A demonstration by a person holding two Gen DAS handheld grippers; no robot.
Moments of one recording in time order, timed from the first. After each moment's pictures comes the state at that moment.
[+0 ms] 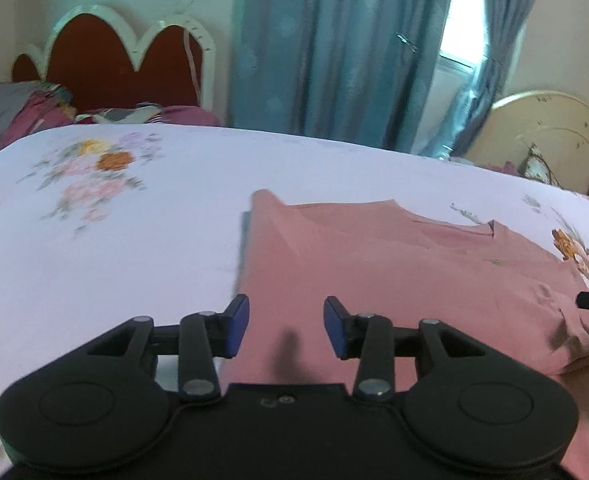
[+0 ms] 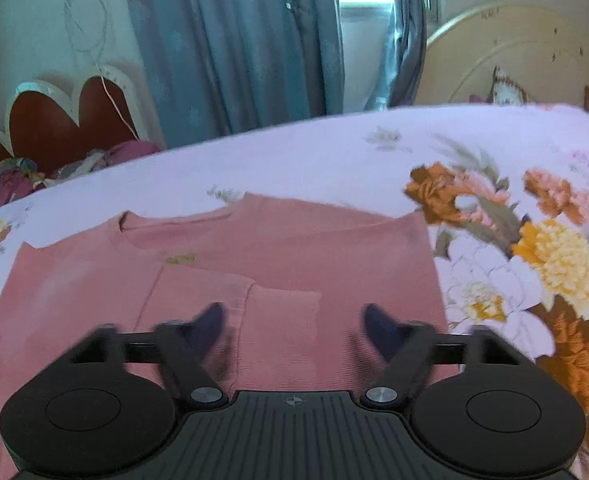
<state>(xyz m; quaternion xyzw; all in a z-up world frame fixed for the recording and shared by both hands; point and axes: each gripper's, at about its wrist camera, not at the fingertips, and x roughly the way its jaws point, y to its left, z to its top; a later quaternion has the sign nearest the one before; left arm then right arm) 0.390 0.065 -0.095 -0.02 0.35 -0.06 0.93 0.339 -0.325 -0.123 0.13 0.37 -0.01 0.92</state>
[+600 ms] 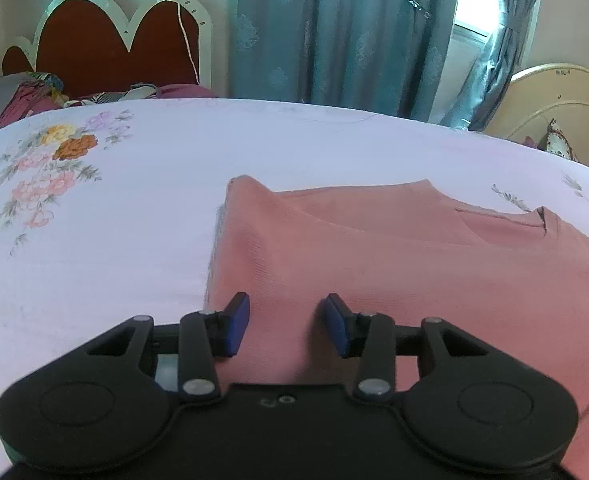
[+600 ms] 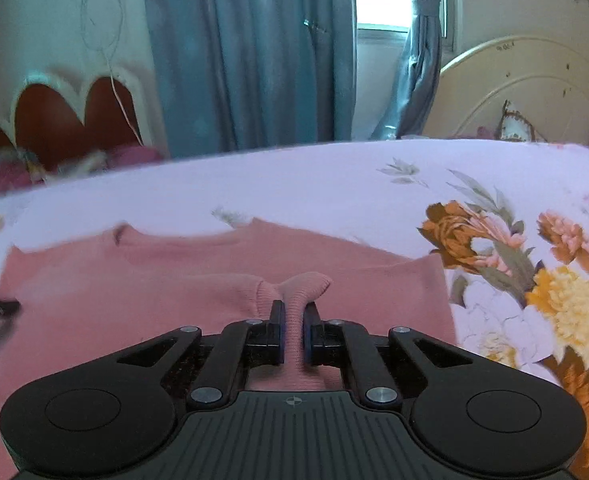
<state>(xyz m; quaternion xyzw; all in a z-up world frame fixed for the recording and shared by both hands) 0.458 0.046 -0.144 -0.01 0.38 -0.04 0.92 0.358 -0.312 -0.132 0.06 0.36 -0.02 0.93</state>
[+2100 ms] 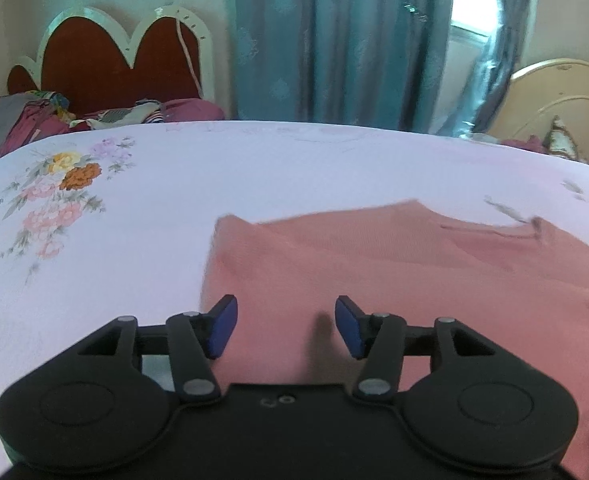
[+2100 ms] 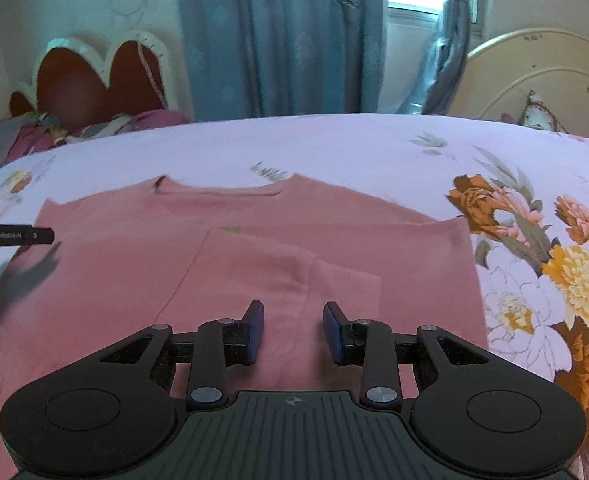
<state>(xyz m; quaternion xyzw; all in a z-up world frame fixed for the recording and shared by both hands) 0.443 0.025 -0.115 0.01 0.37 -0.04 0.93 0.326 -0.278 -0.120 0.05 0.38 0.03 0.93</state>
